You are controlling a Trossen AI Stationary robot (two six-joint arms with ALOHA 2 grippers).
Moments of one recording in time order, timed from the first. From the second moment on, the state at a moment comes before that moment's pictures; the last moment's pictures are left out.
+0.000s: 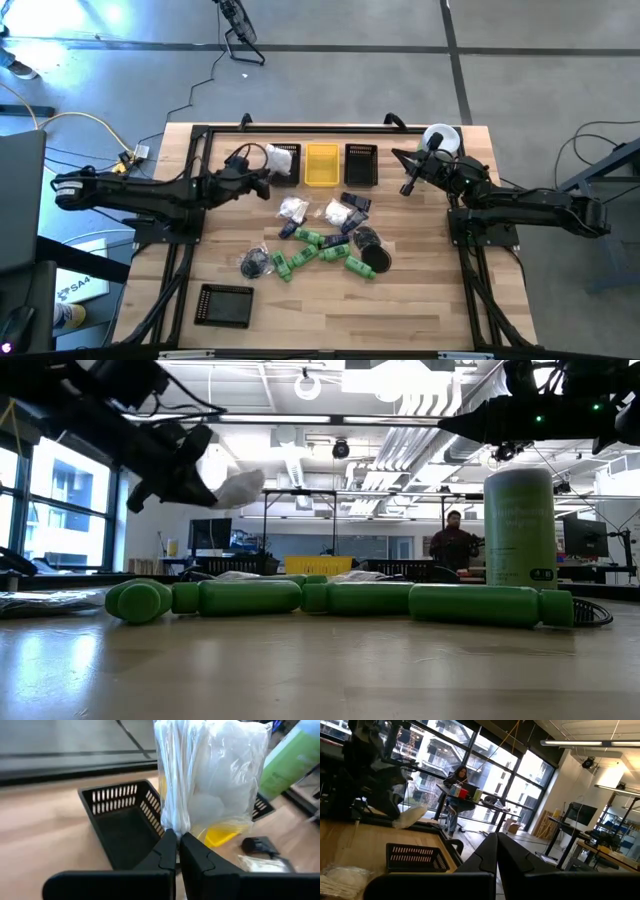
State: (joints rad) left arm 0.17 0.93 0.38 0.14 -0.56 -0.65; right arm -0.40 0.75 0.22 0.74 0.08 -0.40
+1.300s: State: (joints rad) left arm 0.26 1.37 0.76 -0.32 -0.61 -0.53; right arm -0.40 0.75 0.22 0.69 0.08 -0.40
